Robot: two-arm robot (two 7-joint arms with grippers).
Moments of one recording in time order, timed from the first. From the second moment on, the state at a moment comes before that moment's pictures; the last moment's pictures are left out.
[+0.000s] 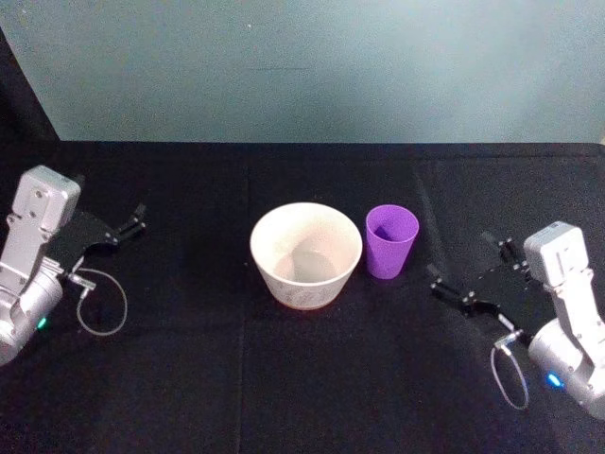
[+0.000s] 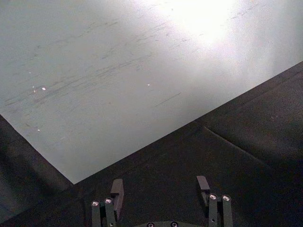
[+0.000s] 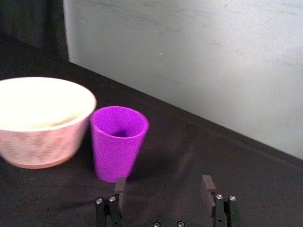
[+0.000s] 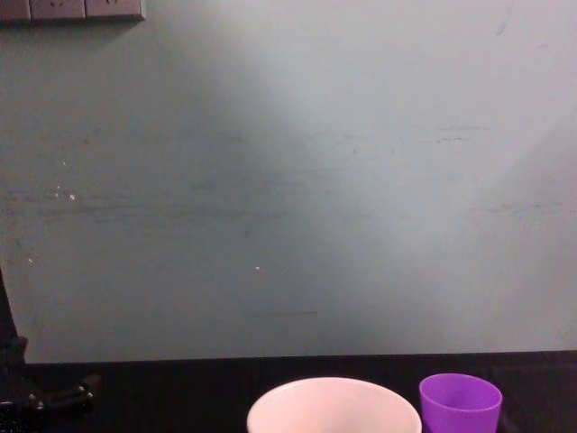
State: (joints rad) left arm -0.20 0.60 0.45 -1.41 -0.25 -0.12 0.03; right arm 0.06 0.61 -0.43 -1.52 0.28 -0.11 0.05
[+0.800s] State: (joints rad) left arm -0.20 0.60 0.45 -1.41 -0.25 -0.12 0.03; right arm 0.12 0.46 -0.43 -1.41 0.35 -0.15 0.20
